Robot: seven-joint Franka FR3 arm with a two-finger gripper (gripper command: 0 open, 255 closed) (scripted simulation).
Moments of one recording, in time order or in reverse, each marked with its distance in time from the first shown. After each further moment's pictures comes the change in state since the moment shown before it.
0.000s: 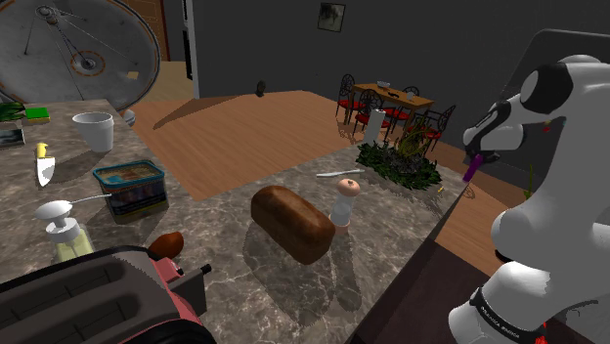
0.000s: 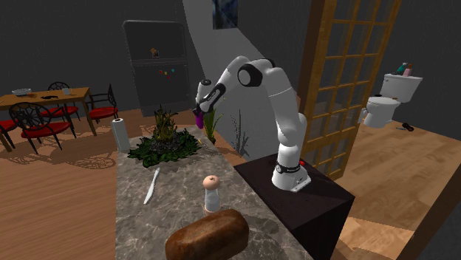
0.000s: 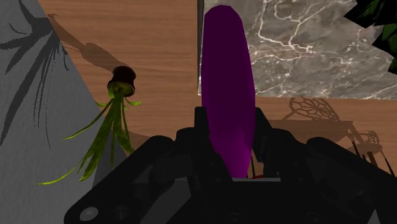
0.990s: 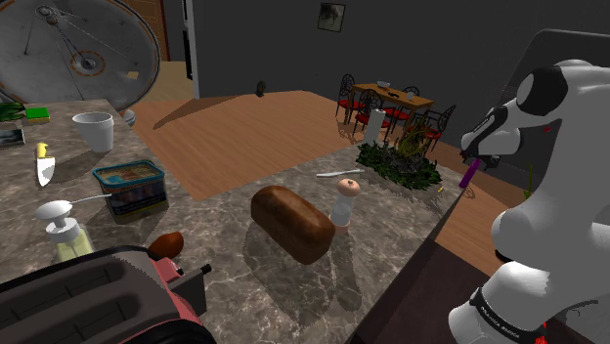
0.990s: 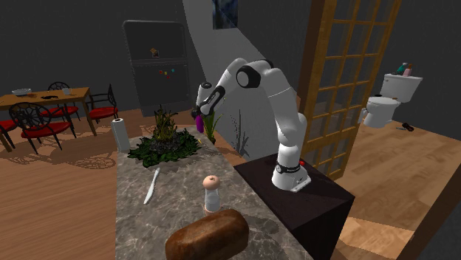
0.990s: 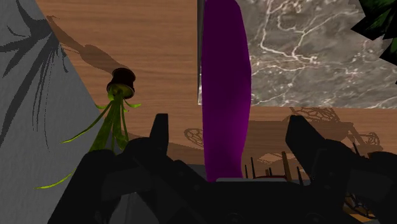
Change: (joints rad) arm 0.001 0.031 -0.004 -0.006 -0.003 0.037 0.011
